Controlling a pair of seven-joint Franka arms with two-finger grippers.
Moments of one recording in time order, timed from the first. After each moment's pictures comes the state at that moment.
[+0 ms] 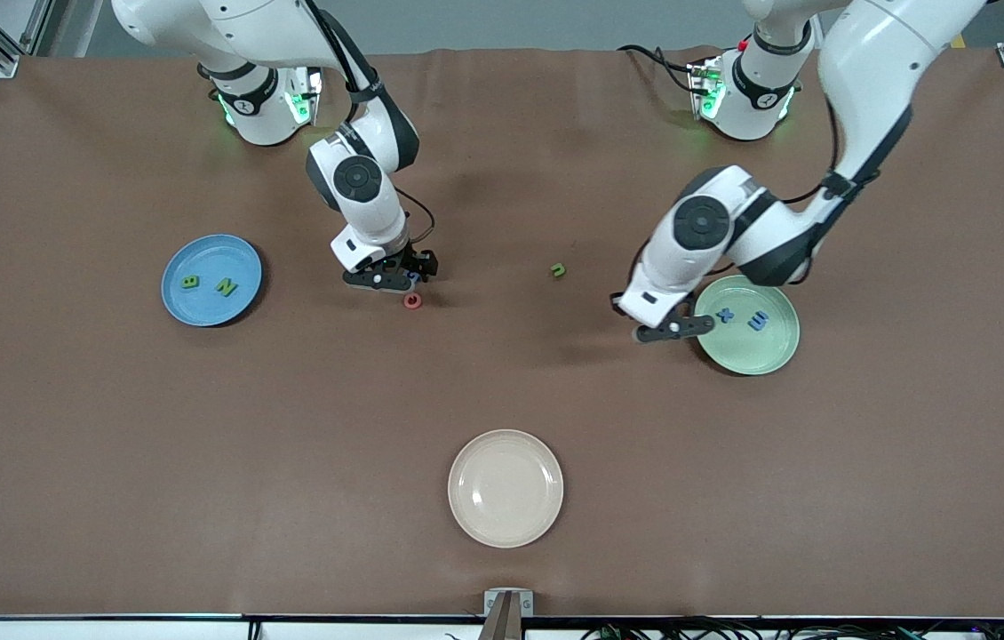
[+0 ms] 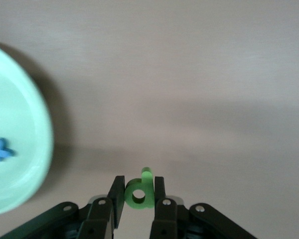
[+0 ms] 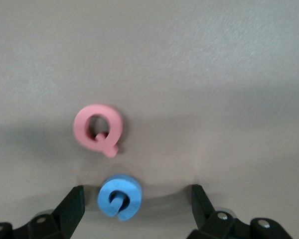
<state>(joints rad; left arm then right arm) 0.37 0.50 -0.86 -2.12 0.48 2.35 -0.93 0.82 0.38 -0.11 -2.36 0.13 2.74 0.74</state>
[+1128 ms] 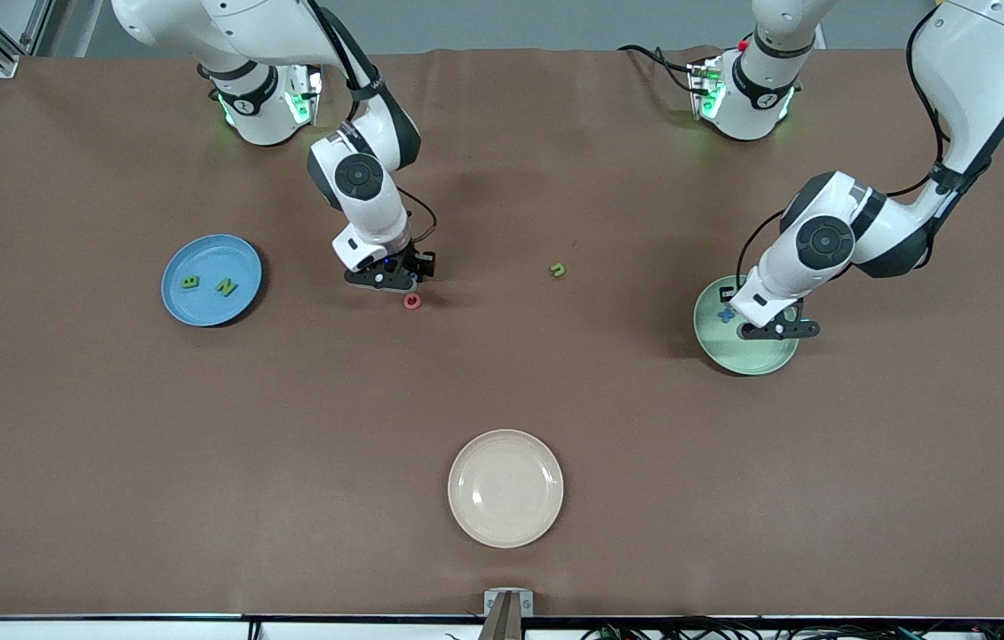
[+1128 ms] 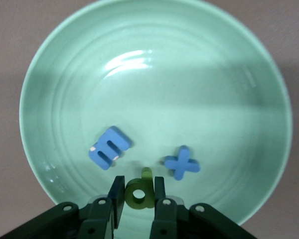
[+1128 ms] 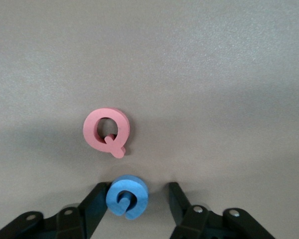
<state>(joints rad) 0.73 0.46 -0.88 -2.33 0.64 2.37 -0.63 0.82 0.38 -0.11 -2.35 0.13 2.73 0.74</state>
